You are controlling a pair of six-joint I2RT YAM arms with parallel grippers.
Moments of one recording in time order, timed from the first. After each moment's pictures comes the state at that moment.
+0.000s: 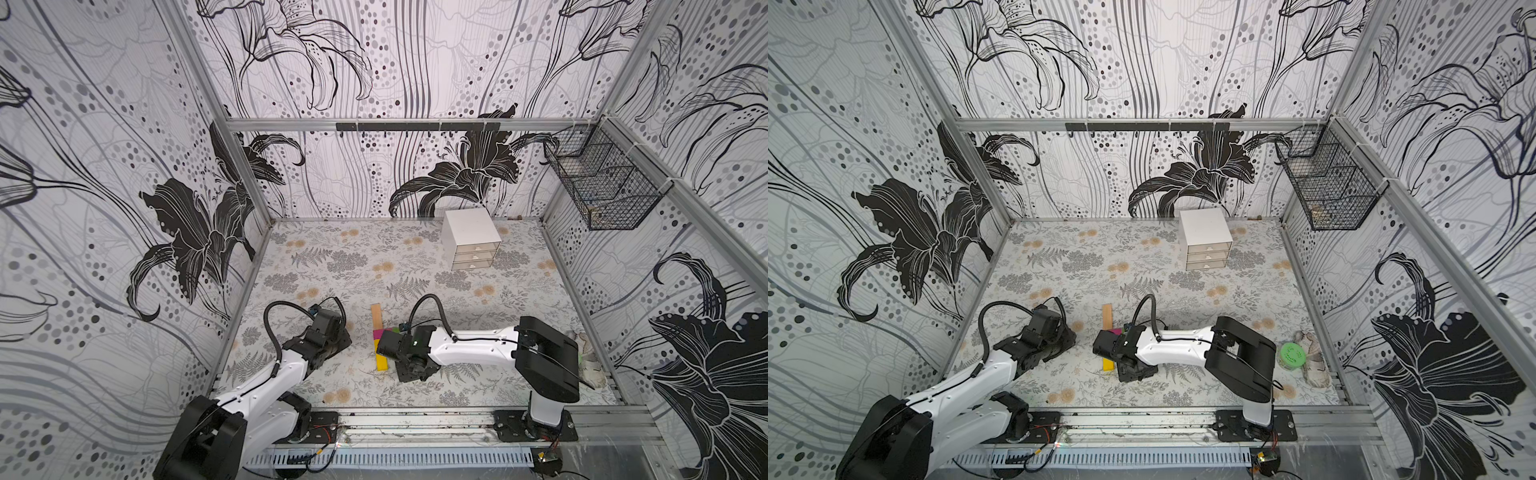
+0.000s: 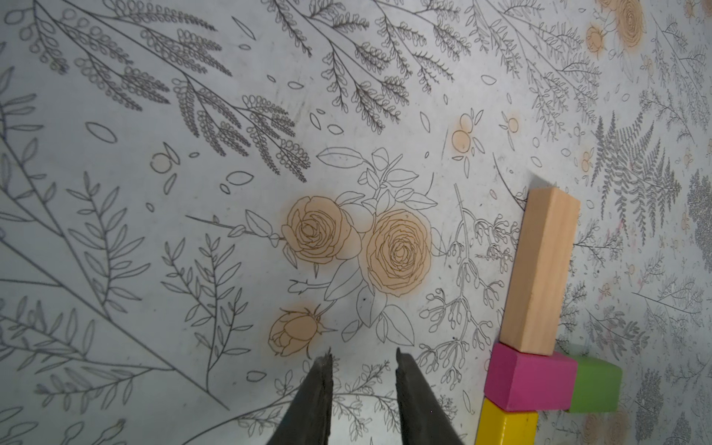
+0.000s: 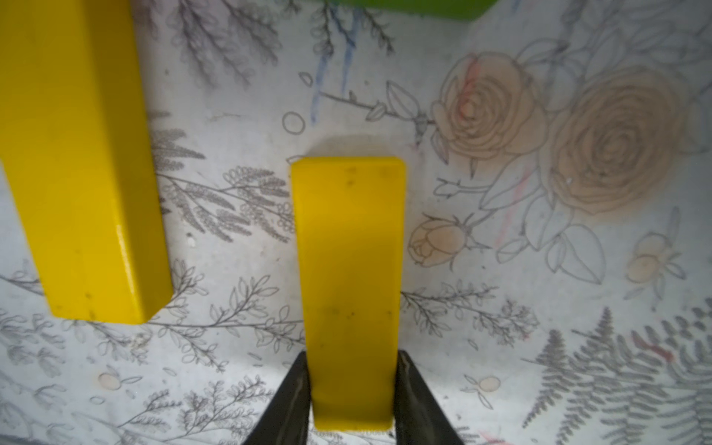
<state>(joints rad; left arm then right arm) -0.39 1.04 0.36 -0.29 -0.07 -0.90 1.22 1.83 1.17 -0.79 0.10 0.96</state>
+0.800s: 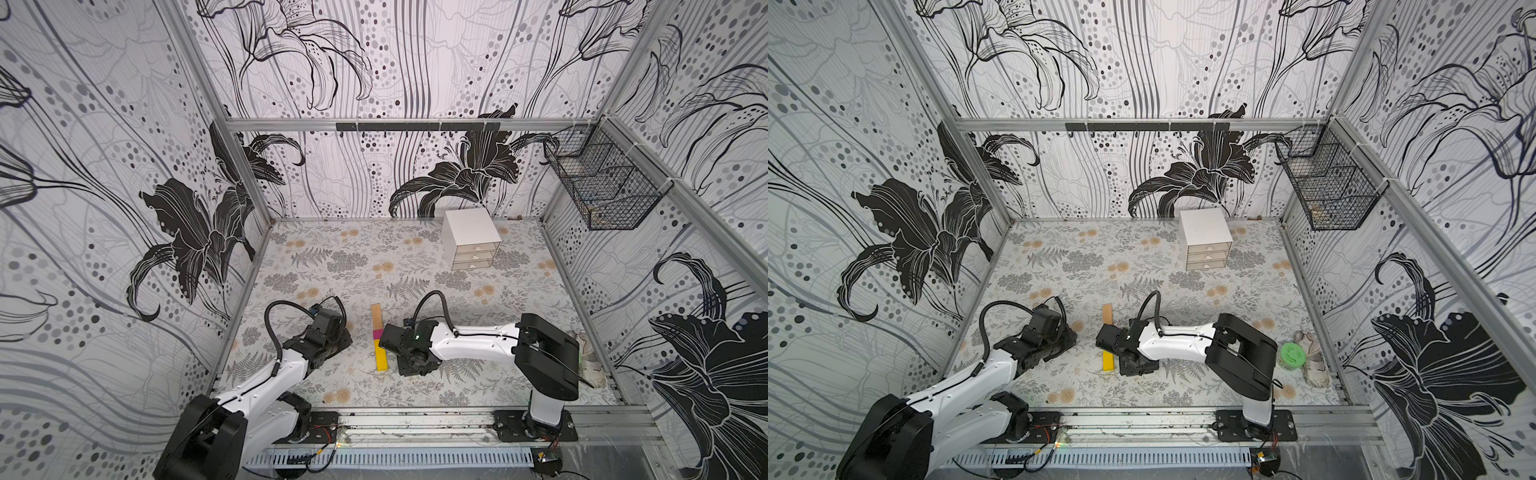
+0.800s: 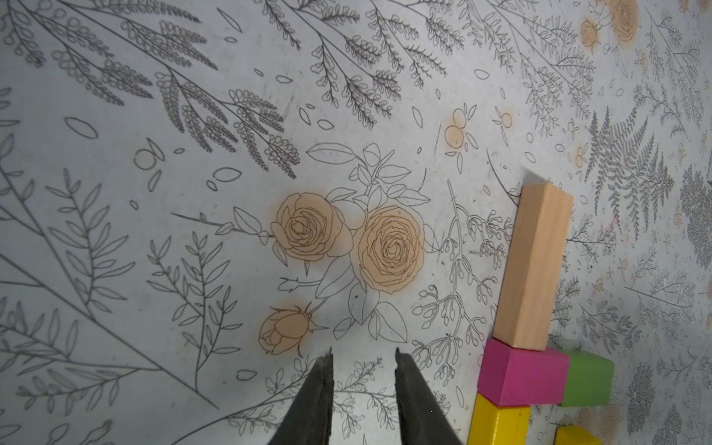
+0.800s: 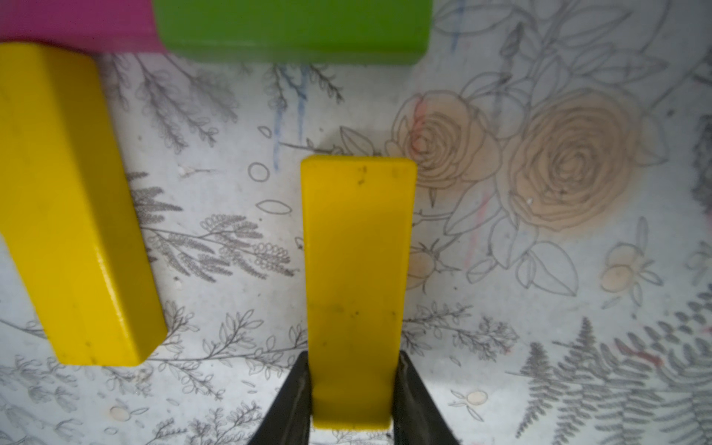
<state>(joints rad) -0.39 1.05 0.36 -0.29 -0.06 -0.90 1.18 1.84 1.17 -0.78 0.09 1.01</state>
